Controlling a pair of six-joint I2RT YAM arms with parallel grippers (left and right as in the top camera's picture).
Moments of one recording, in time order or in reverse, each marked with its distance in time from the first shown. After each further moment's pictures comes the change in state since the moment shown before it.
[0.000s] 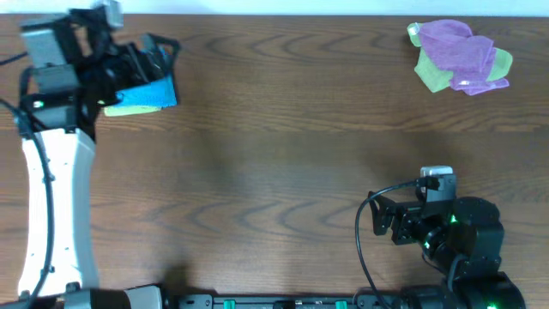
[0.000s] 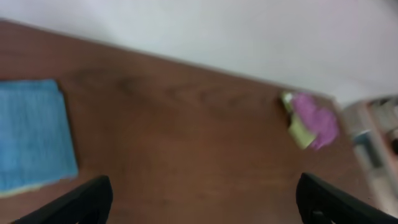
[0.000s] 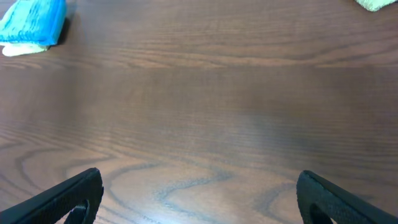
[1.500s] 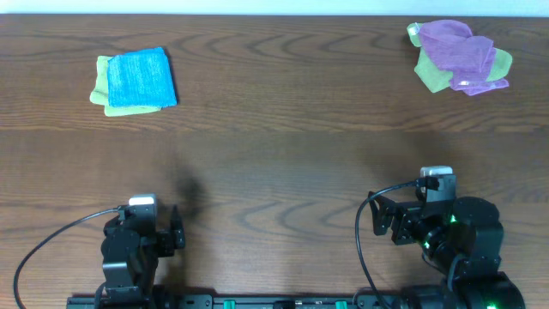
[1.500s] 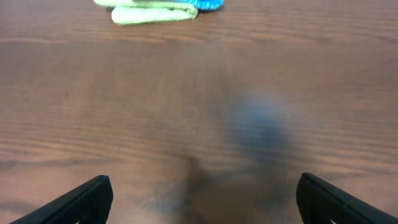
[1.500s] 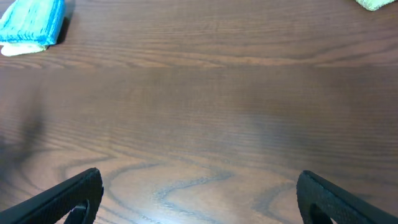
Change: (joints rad) left arm -0.089 -1.387 -1.242 -0.081 -0.610 0.251; right arm 0.000 0.000 -0.002 0.000 0.002 0.000
